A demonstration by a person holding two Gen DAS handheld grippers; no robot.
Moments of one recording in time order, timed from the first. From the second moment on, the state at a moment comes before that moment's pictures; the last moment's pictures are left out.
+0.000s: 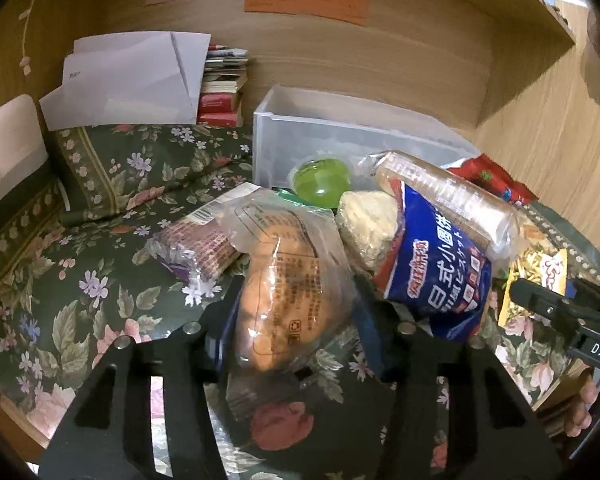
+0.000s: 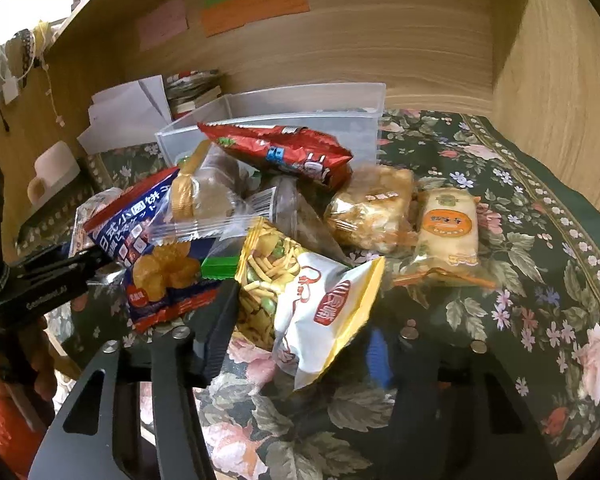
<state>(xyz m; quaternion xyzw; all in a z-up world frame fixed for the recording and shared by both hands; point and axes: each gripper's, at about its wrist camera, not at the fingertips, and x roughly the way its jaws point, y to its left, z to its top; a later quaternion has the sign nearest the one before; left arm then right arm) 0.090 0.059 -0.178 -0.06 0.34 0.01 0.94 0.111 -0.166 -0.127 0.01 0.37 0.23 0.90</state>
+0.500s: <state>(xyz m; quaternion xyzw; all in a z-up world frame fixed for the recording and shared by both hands) 0.070 0.081 -0.145 -0.08 0.31 0.04 0.95 0.104 -0.188 -0.102 0.03 0.34 0.20 0.92</state>
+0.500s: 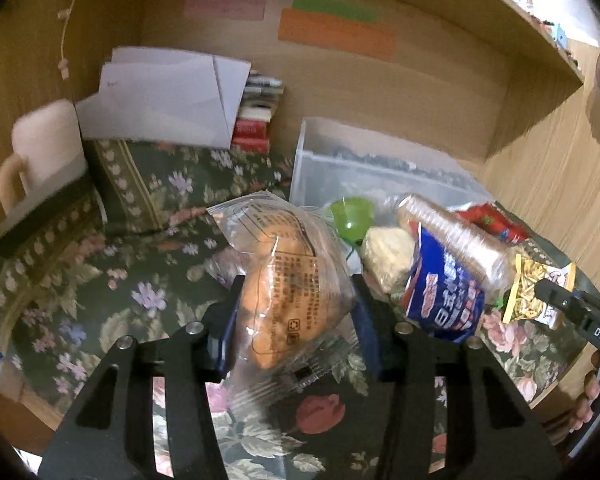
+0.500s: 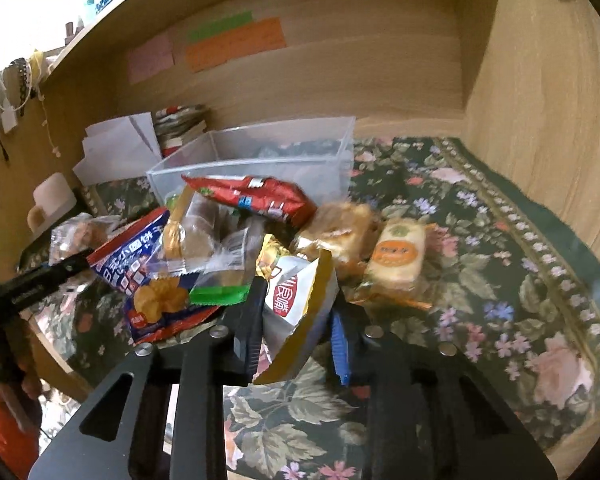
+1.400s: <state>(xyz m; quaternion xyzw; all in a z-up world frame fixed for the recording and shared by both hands) 0.128 0.046 -0.048 -0.06 0.23 -0.04 0.97 0.145 -0.184 -0.006 0.01 0.20 0.20 0.96</state>
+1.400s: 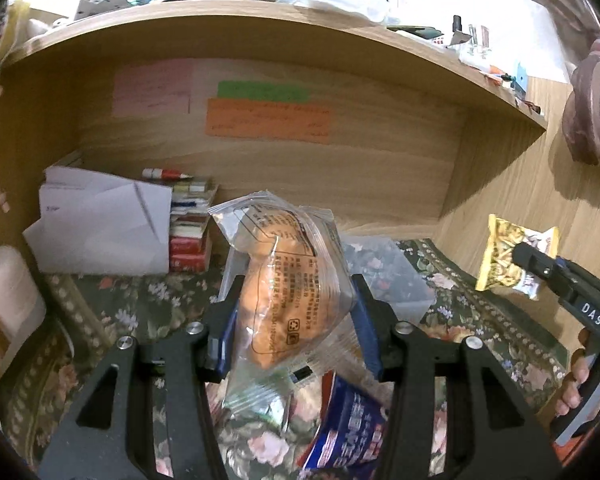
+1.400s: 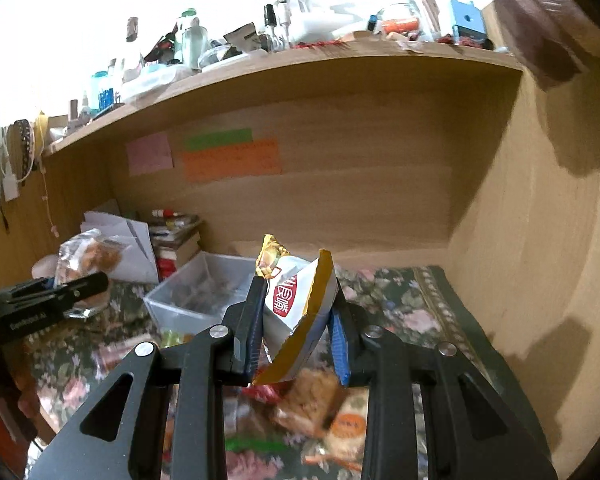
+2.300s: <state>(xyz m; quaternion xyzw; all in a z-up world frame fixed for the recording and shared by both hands) 0.268 0.039 -0.089 -0.02 0.34 -0.04 0.94 0.265 -0.129 -0.049 -0.02 0.32 0.23 0.92</state>
